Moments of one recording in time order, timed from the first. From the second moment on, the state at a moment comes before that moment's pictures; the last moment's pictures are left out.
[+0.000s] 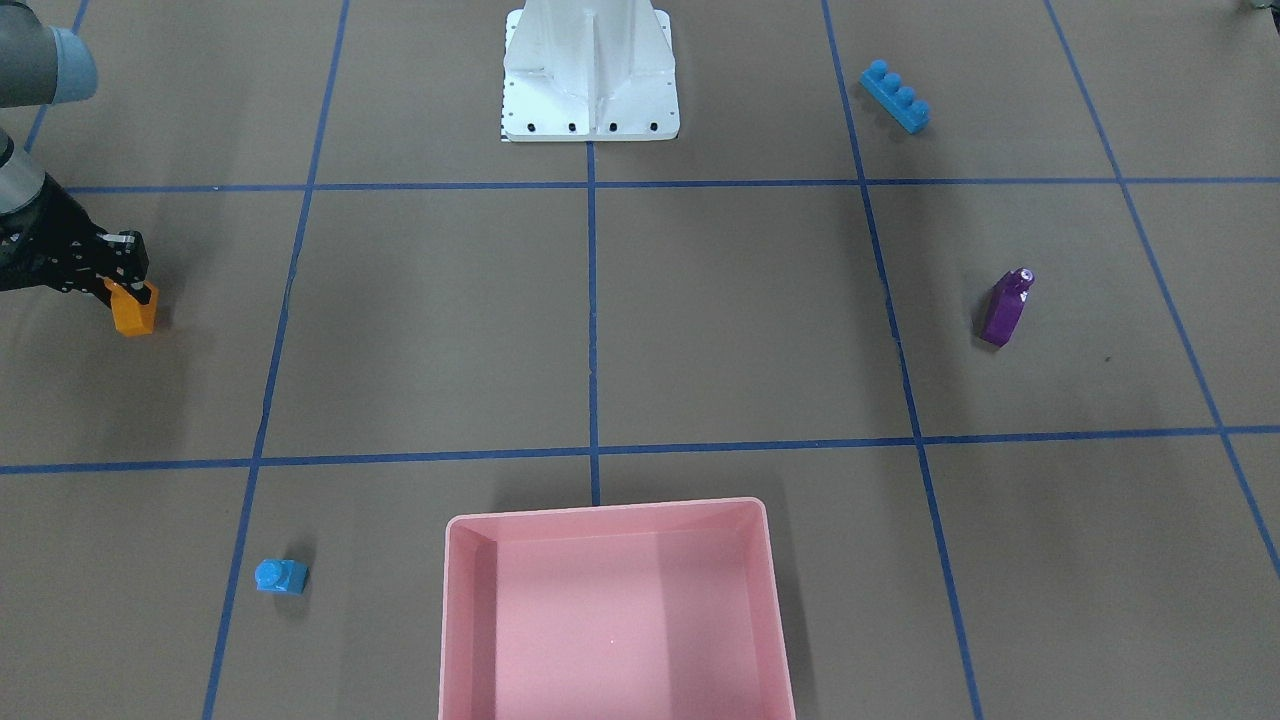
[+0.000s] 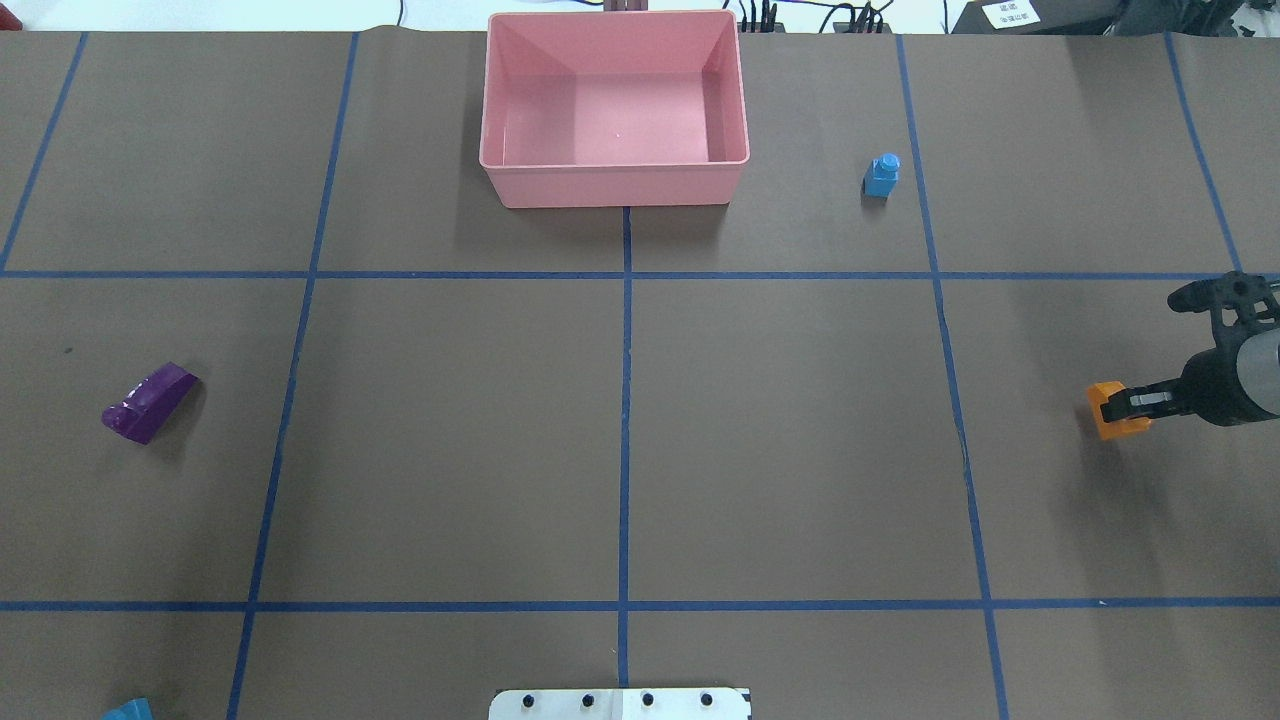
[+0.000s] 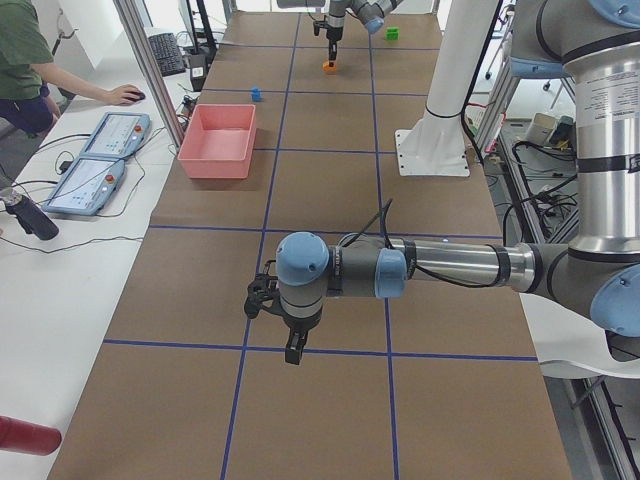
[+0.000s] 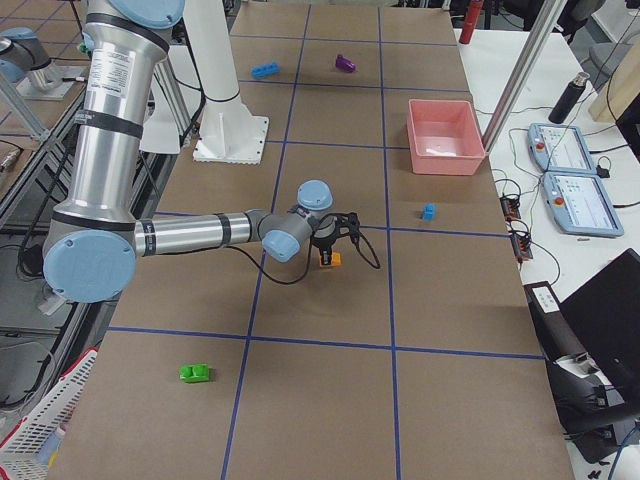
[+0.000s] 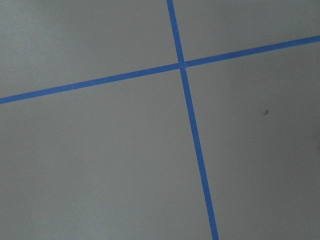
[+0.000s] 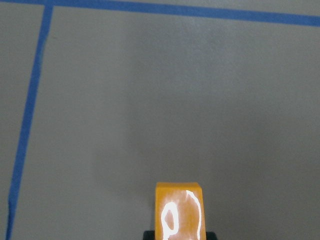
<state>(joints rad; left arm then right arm) -1.64 -1.42 -1.78 -1.53 -2.34 0.23 0.88 -1.77 1.81 -0.87 2.09 0.84</state>
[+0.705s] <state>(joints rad) -1.64 -1.42 -1.78 -1.54 -2.34 0.23 0.94 -1.34 1.71 -1.22 2.11 0.84</state>
